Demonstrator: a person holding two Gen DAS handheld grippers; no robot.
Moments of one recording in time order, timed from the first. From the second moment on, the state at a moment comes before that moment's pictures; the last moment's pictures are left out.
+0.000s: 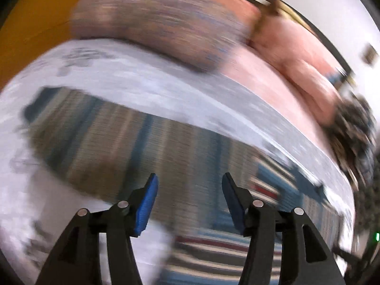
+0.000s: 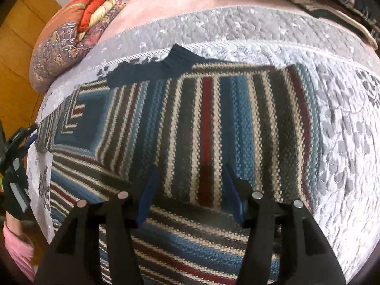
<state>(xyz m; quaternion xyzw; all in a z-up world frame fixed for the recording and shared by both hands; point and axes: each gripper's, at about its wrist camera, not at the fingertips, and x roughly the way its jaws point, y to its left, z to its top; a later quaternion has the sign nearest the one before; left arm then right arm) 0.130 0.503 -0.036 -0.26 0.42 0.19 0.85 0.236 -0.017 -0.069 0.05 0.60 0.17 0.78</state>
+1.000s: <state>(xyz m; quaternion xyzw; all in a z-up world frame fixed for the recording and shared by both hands) 0.077 0.657 -0.102 -0.44 0.33 0.27 0.79 0.239 -0.014 -0.094 0.02 0.60 0.16 0.79</state>
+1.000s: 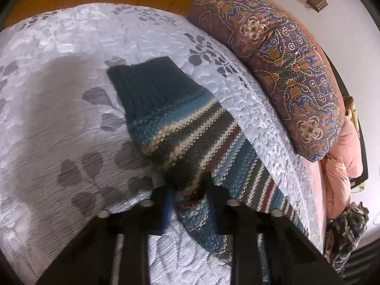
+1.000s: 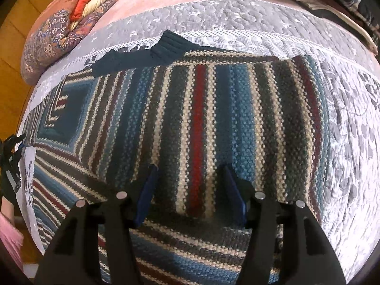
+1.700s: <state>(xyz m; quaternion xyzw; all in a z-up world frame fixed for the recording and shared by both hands) 0.143 0.514 0.002 -0.32 0.27 0.13 0.90 0.237 -0.019 -0.092 0.04 0.60 0.16 0.78</state>
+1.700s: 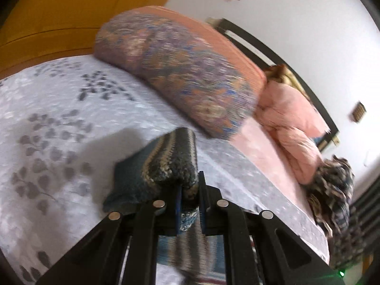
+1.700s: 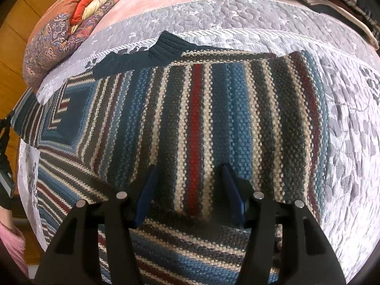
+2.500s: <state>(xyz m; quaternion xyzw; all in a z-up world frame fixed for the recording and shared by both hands) 0.185 0.364 -0.039 -0.26 0.35 0.01 0.90 0.236 -0.021 -0.092 0.04 0.60 0.16 0.78</state>
